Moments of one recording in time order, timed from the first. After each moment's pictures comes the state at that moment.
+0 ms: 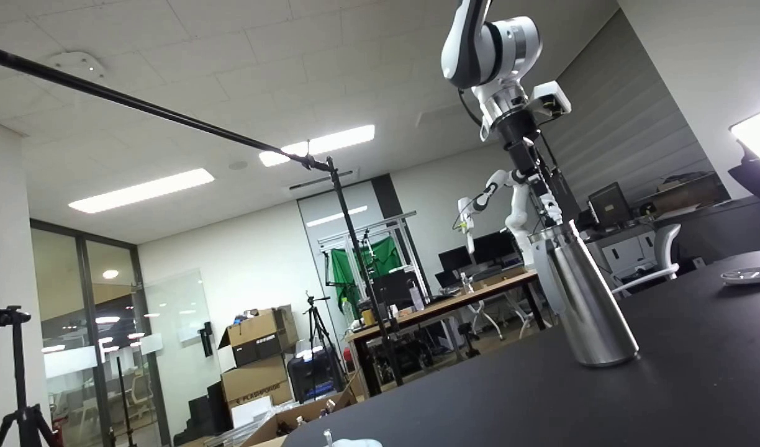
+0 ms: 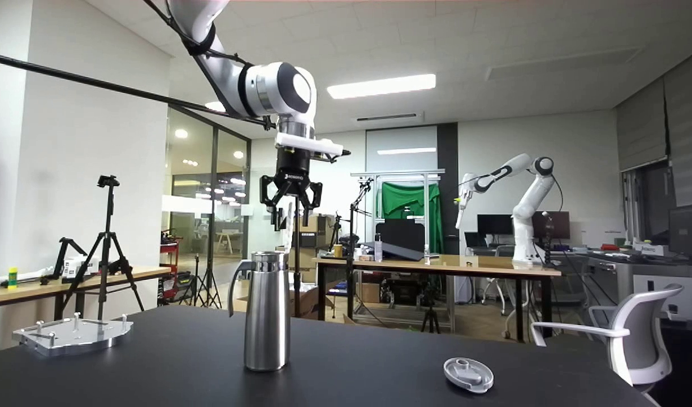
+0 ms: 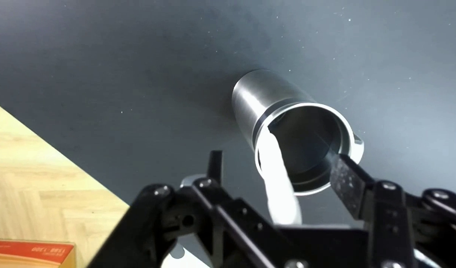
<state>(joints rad) 0.02 0.33 0.09 -1.63 -0.01 1.93 -0.81</state>
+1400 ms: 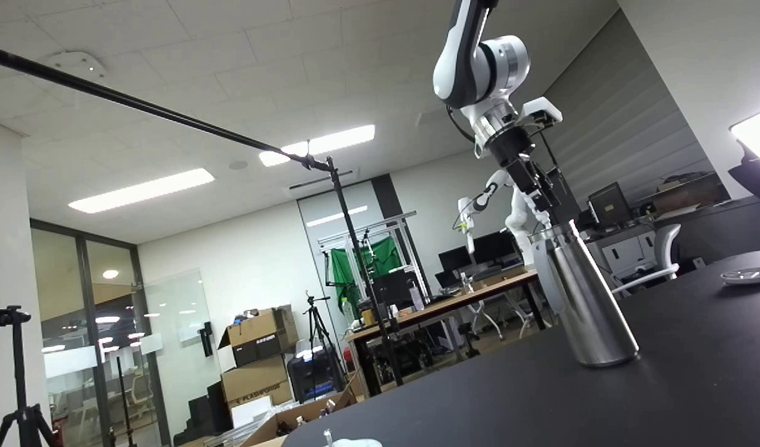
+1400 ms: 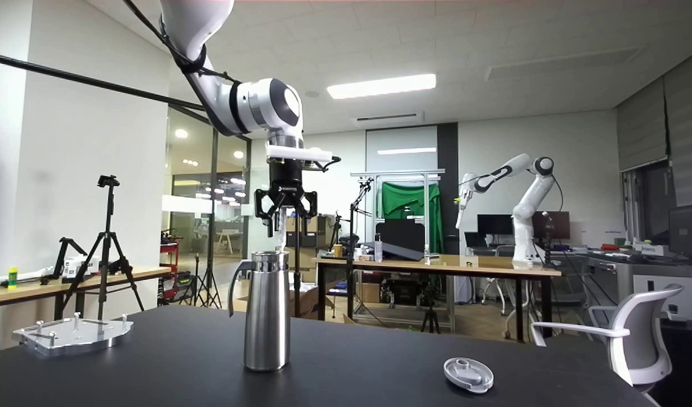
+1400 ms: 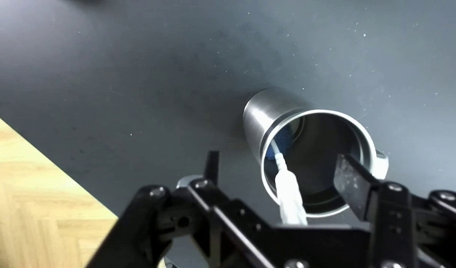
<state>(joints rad) 0.06 0.38 0.10 -1.61 -0.14 1.93 -0.68</state>
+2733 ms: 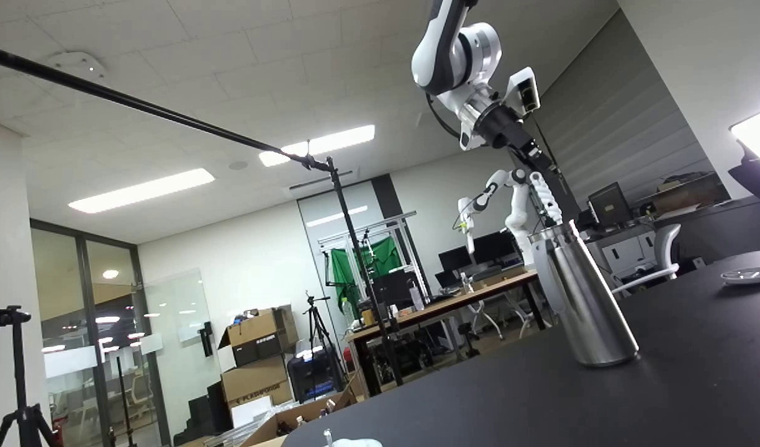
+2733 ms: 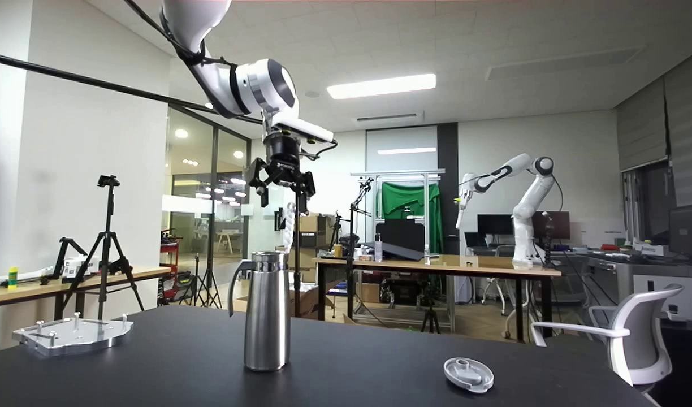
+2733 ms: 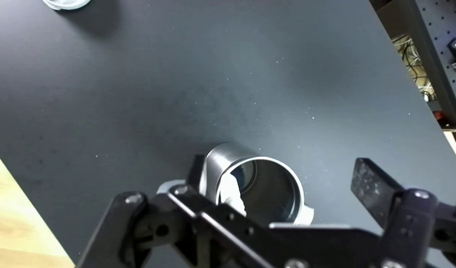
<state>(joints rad) 0.08 0.44 0.12 -1.38 -0.25 1.54 -0.91</state>
